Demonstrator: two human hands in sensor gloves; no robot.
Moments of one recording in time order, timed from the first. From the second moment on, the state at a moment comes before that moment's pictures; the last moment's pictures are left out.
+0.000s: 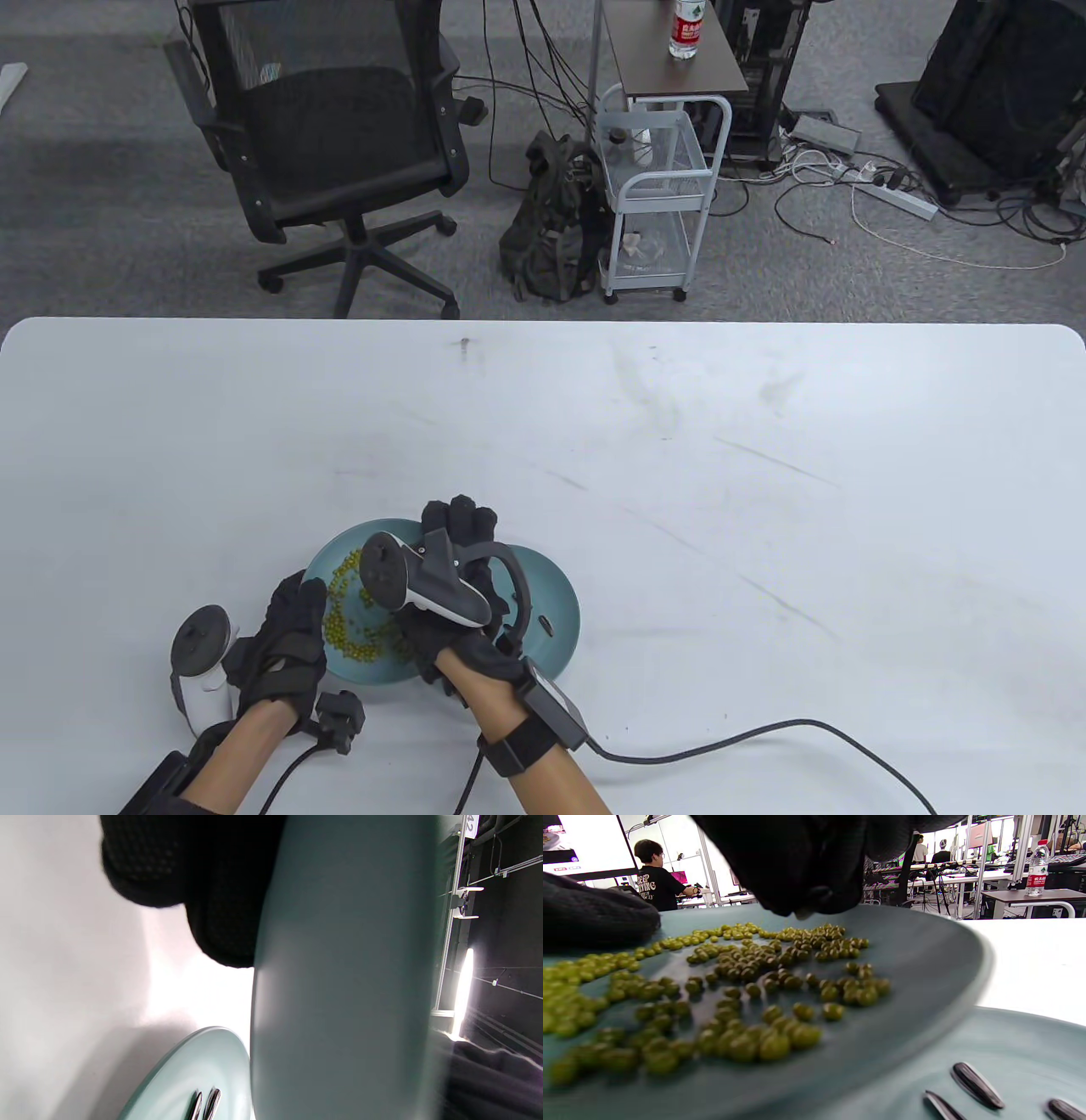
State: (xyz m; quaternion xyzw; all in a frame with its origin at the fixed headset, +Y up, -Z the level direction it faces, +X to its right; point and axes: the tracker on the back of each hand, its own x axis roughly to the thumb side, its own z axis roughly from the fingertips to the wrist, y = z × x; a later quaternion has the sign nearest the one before) left_hand -0.313 -0.793 -0.248 -0.07 0.10 0.68 0.72; right_hand -0.119 -0.682 -0.295 0.17 0.04 0.98 0.09
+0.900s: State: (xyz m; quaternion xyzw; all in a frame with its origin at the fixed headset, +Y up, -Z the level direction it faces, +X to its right) left_hand -0.361 -0.790 -0.255 0.00 0.19 0.70 0.69; right_hand -0.090 -0.734 -0.310 0.16 0.12 0.97 0.13
